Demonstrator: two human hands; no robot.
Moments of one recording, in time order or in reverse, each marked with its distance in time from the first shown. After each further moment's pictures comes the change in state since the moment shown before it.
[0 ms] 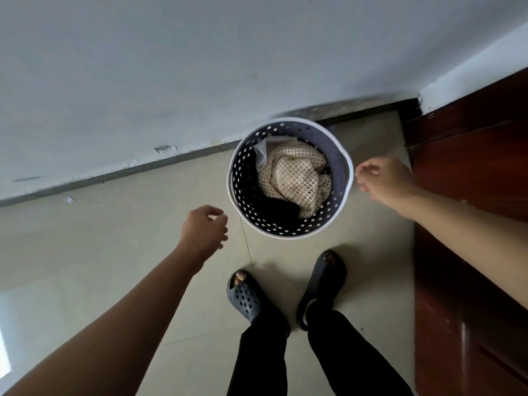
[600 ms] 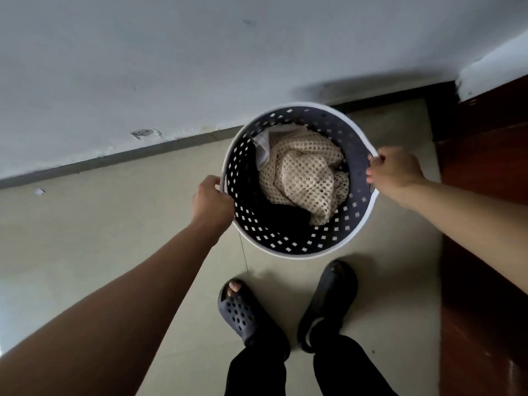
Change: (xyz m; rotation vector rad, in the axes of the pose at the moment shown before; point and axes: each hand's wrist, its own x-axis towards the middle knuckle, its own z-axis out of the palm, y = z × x) left_hand 0.106 -0.007 0.066 0.016 0.186 0.073; right_hand 0.097 0.049 0.064 -0.127 0.110 -0.004
